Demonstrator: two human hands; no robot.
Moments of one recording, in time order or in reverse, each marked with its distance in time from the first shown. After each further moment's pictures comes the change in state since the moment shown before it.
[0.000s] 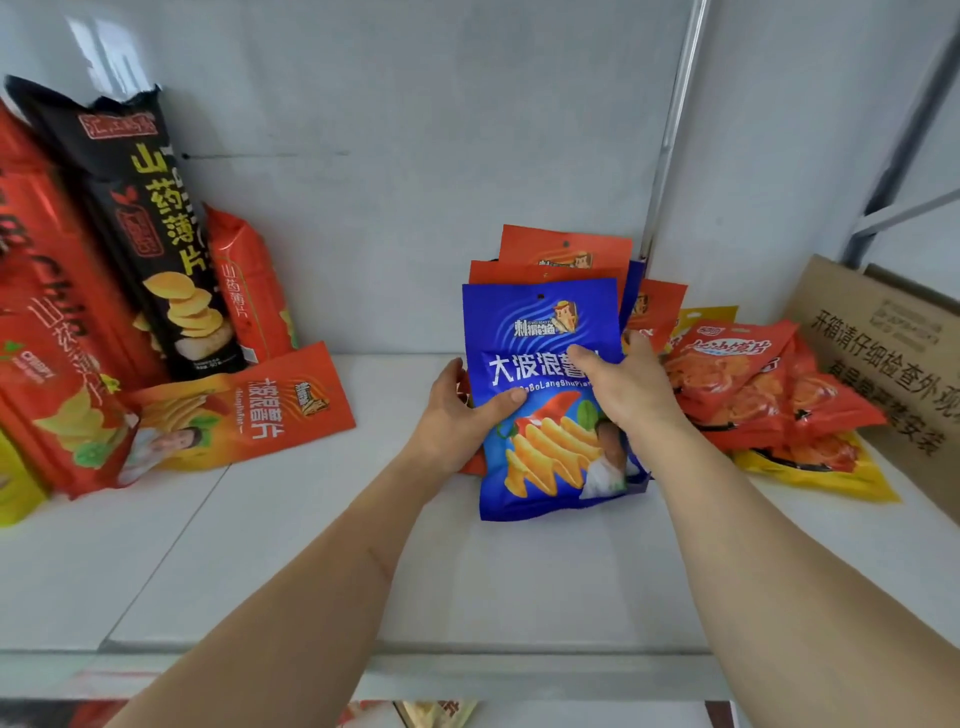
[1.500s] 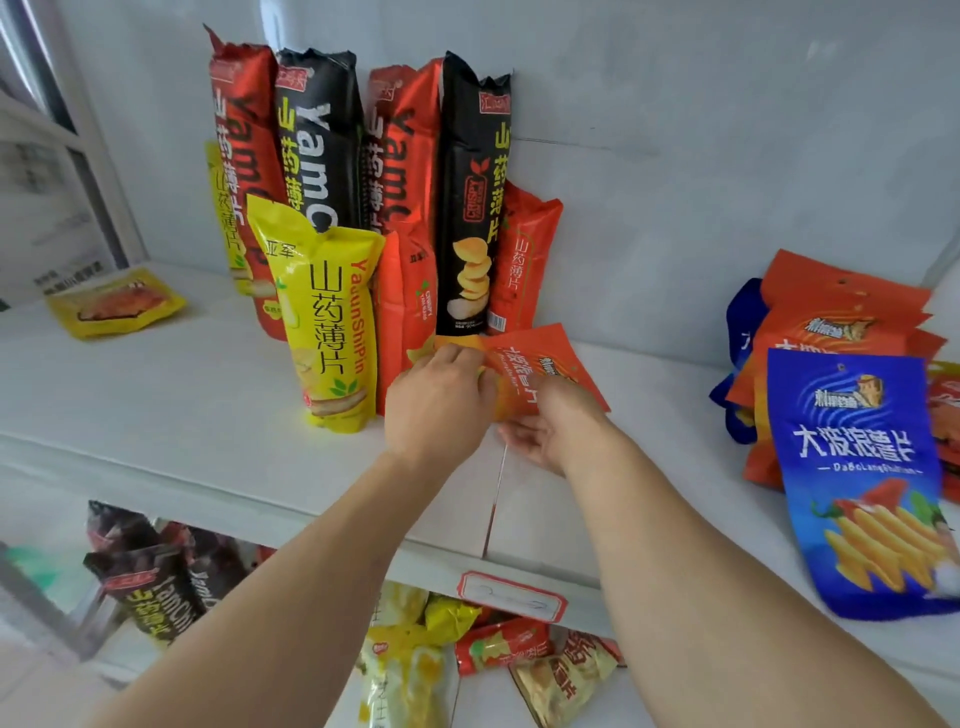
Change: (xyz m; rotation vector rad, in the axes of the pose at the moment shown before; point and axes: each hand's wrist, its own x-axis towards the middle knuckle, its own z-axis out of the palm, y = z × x) left_hand -0.089 -0.018 -0.281 1.109 0.585 0.340; right_hand -0.166 -0.097 0.308 0.302 -0.375 0.653
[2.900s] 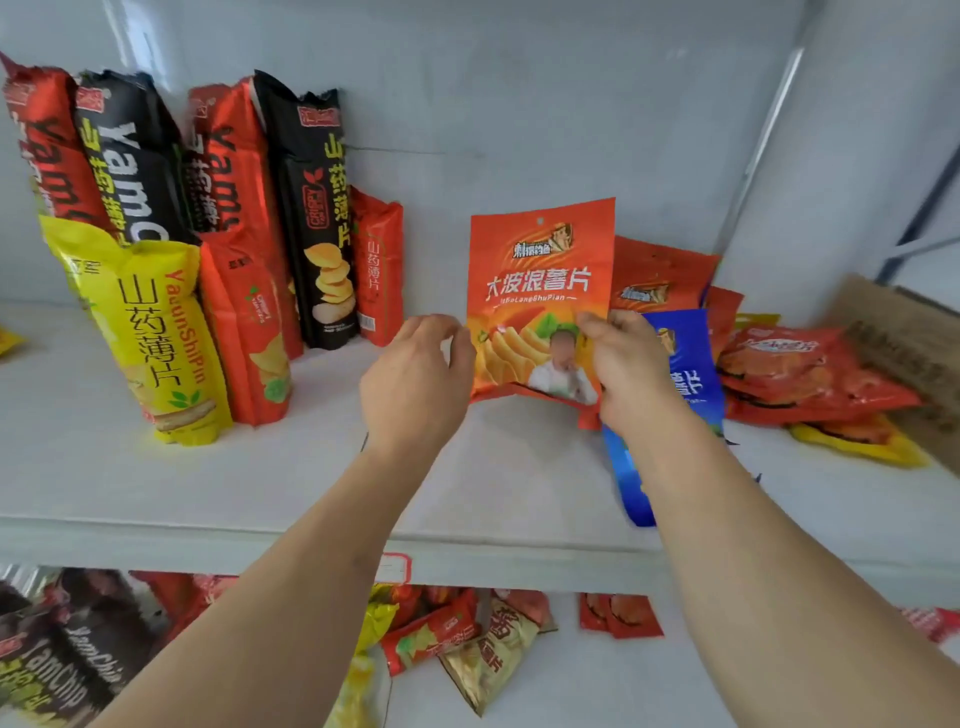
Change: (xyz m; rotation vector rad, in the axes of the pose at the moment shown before) left_hand -0.020 0.139 -0.017 -0.361 0.066 -0.092; right_hand -0.048 -0.050 -0.186 -0.012 0.322 -0.717
